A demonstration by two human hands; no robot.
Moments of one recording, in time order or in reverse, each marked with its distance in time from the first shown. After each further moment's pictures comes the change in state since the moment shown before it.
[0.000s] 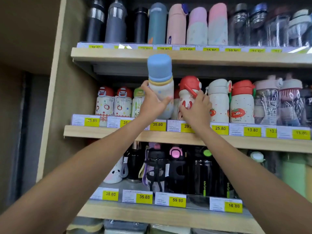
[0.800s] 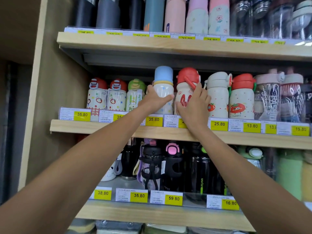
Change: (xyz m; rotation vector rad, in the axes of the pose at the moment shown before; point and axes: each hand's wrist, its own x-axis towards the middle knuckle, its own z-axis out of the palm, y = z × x) left_hand 0.026 -0.027 0.021 0.272 -0.261 -0.283; right_hand -0.007 0.004 0.007 -0.092 0.066 -0.095
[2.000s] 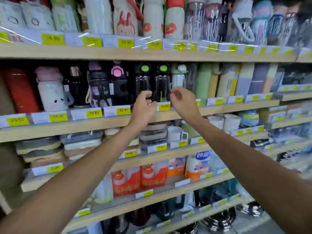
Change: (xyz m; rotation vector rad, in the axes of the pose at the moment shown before) left_hand -0.273 -0.002 0.138 -0.426 -0.230 -0.049; right_hand -0.193 0.106 -0.159 0.118 -0.351 0.313
